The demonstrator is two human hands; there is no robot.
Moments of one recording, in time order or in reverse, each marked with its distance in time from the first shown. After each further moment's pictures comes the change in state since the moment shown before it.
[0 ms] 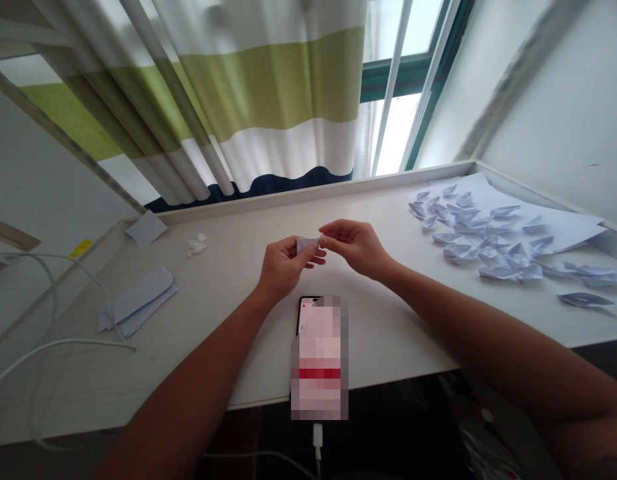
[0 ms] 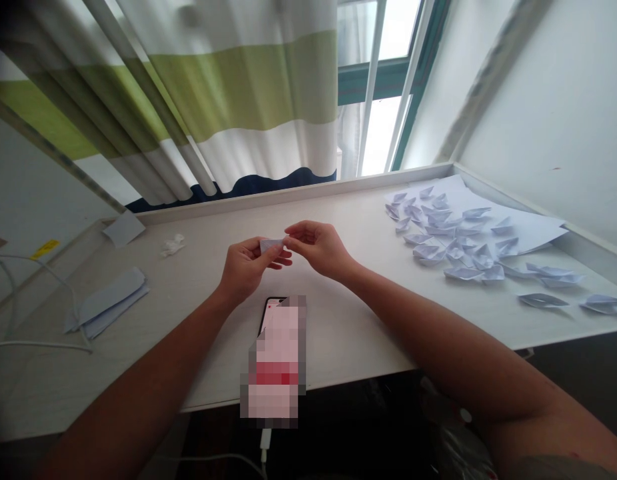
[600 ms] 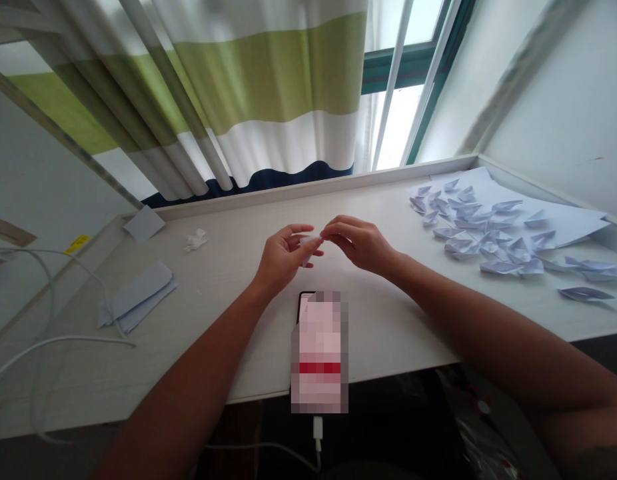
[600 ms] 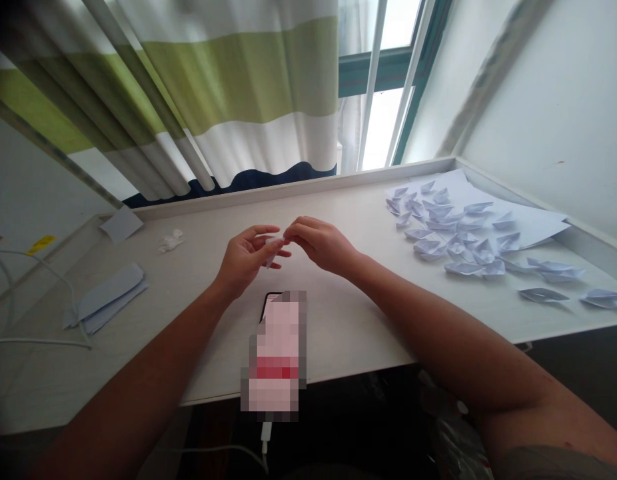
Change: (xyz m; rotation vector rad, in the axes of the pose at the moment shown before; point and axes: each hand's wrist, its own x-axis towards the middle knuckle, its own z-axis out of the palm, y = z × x) left_hand 0.002 0.003 -0.007 0.036 -0.031 -0.027; right_hand 0.003 -0.004 -0.020 -0.592 -0.185 -0.476
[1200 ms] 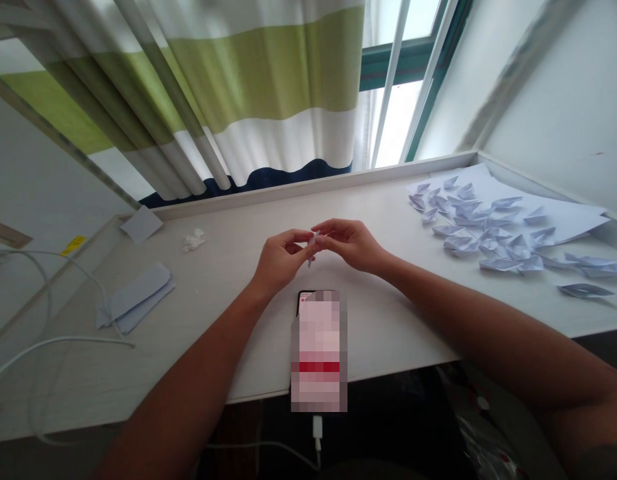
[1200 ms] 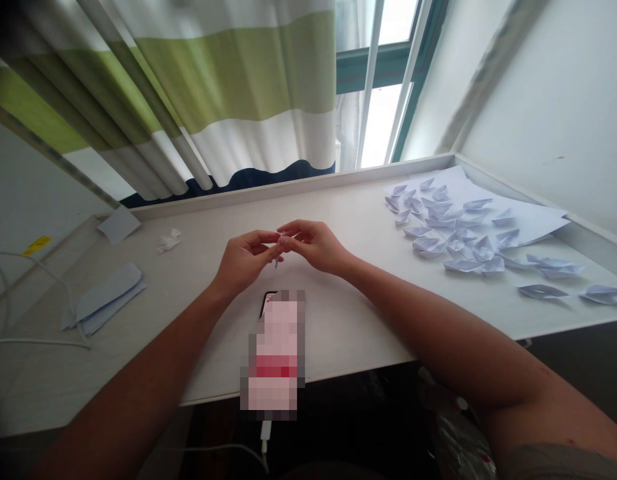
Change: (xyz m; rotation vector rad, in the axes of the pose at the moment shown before) left_hand 0.004 -0.010 -0.003 0.094 0.023 0.071; right_hand -0.003 0.001 0.023 0.626 0.041 0.431
